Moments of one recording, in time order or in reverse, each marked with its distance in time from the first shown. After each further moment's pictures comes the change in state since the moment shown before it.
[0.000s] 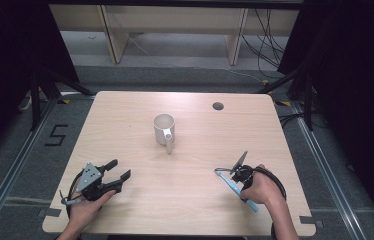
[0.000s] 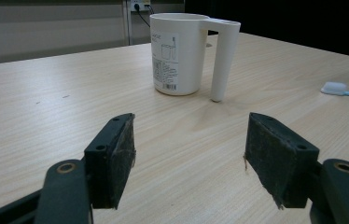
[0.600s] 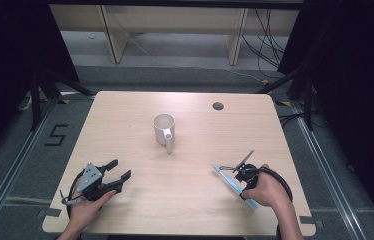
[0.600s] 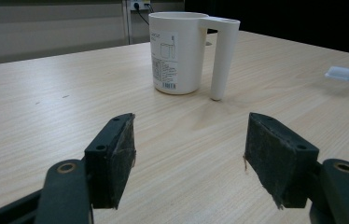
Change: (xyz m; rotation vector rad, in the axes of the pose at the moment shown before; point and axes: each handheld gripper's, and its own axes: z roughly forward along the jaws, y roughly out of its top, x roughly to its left) left arm -0.001 0.000 0.000 0.010 0.006 0.006; right arm 0.004 -0.011 -0.016 -0.104 0.019 0.037
